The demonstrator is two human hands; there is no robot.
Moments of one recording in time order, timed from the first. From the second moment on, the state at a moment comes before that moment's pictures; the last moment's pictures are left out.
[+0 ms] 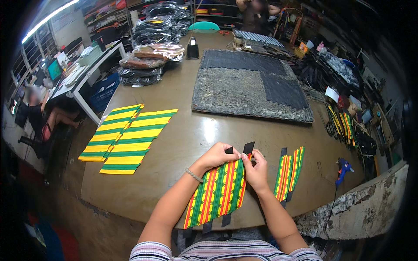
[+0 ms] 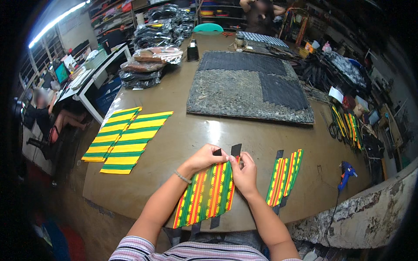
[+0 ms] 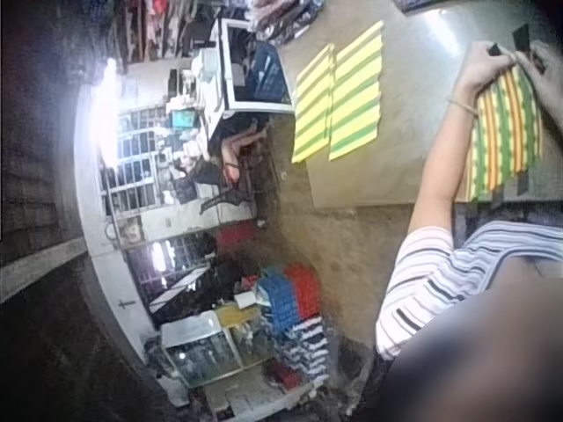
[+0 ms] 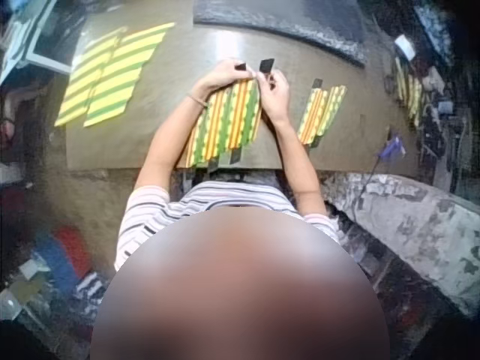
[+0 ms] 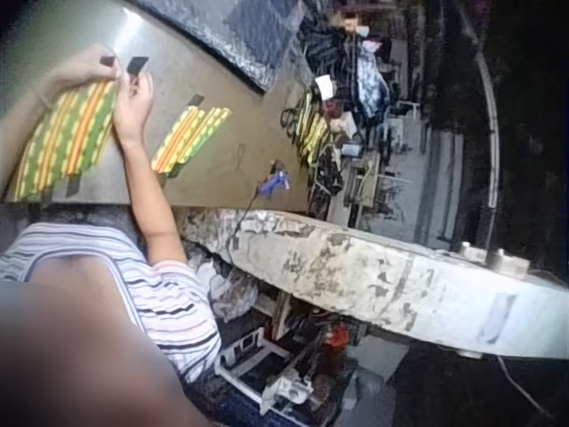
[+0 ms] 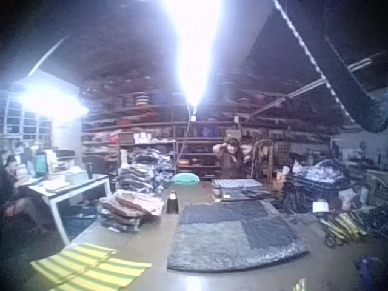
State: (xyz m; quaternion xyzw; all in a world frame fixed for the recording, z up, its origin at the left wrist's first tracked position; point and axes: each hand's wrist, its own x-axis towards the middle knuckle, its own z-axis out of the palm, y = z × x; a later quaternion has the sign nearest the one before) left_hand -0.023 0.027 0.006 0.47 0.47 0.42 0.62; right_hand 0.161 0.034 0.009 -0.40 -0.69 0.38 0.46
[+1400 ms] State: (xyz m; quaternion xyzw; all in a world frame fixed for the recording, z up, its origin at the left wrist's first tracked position) left_hand -0.025 0.026 0.015 0.56 0.53 0.30 0.57; right_hand 0.180 0.056 0.005 -0.45 -0.71 0.43 0.32
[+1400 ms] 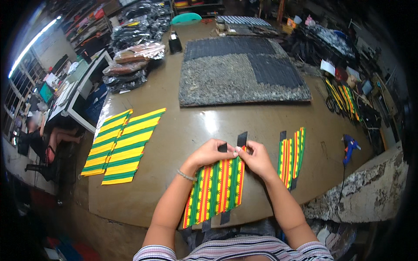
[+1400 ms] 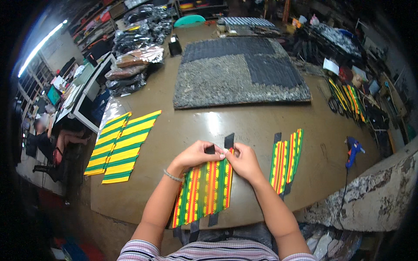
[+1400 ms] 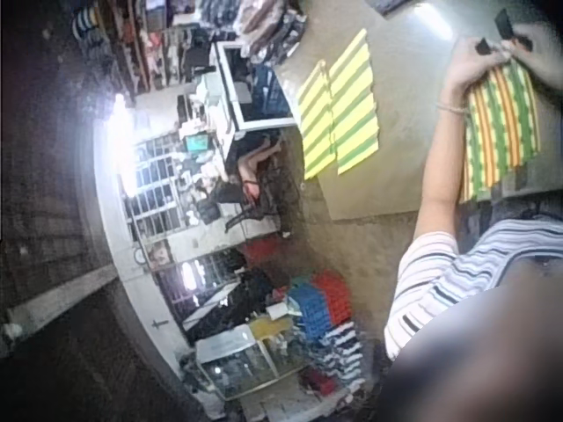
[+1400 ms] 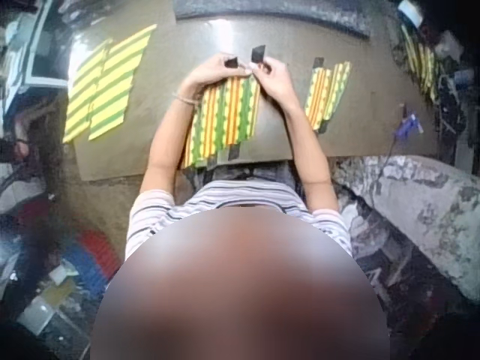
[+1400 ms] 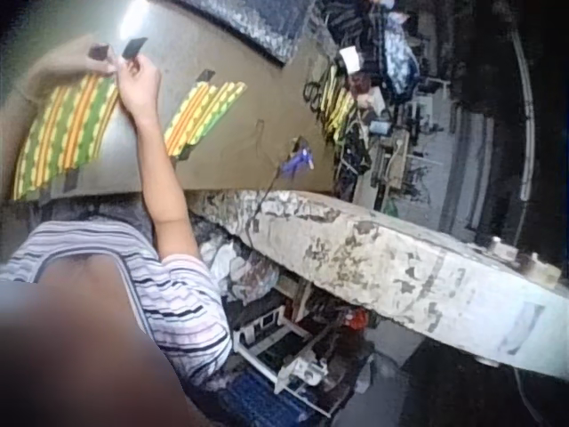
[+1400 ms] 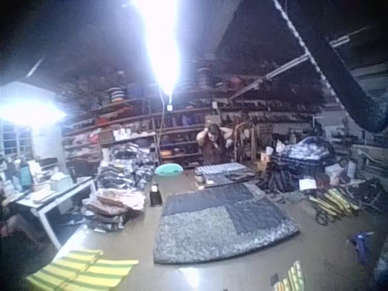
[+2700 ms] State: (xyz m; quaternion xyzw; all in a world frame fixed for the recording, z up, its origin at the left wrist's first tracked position) left_hand 0.009 0.009 0.032 0.78 0.48 0.36 0.18; right_hand 0.212 0.073 0.048 -0.41 -0.59 0.67 0.17
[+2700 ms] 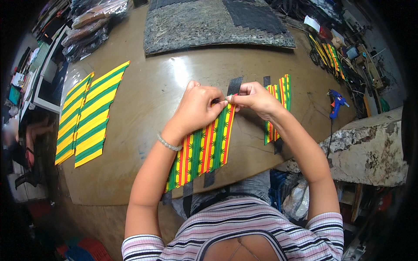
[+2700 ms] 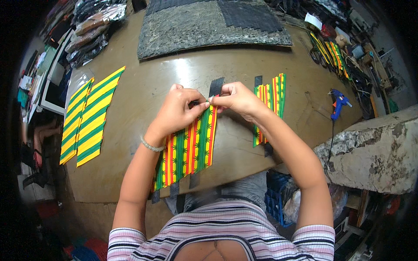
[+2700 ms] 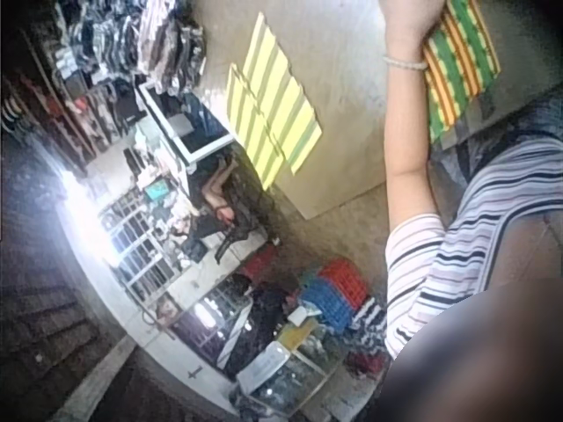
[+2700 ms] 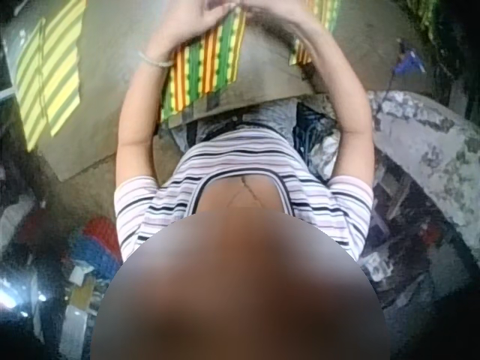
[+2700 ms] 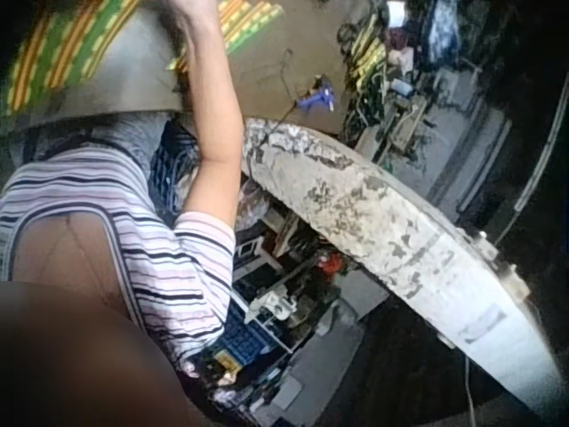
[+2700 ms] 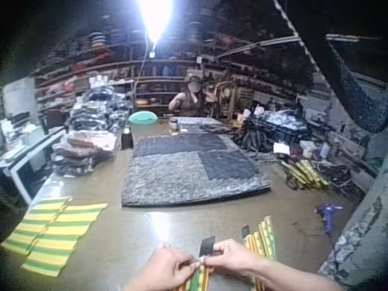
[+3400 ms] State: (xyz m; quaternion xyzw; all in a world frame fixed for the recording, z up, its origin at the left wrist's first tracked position) left_hand 0.008 0.017 0.020 0.68 0.51 0.38 0.35; right_hand 0.220 0.068 0.028 -0.39 -0.71 0.54 0.23
